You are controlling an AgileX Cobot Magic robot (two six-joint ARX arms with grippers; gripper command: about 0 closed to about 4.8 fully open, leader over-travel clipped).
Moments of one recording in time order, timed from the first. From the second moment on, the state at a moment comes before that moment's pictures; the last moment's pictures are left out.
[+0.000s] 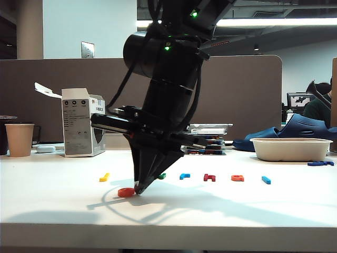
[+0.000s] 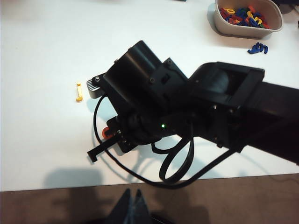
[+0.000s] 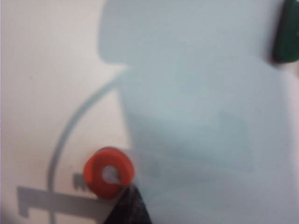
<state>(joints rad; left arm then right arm) -1.37 1.34 1.68 -1.39 -0.72 -1.14 0.80 2.00 1.42 -0.63 -0.13 0.30</state>
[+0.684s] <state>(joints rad) -1.37 1.34 1.68 -1.39 -0.72 -1.14 0.78 2.00 1.42 -0.61 -0.15 0.30</state>
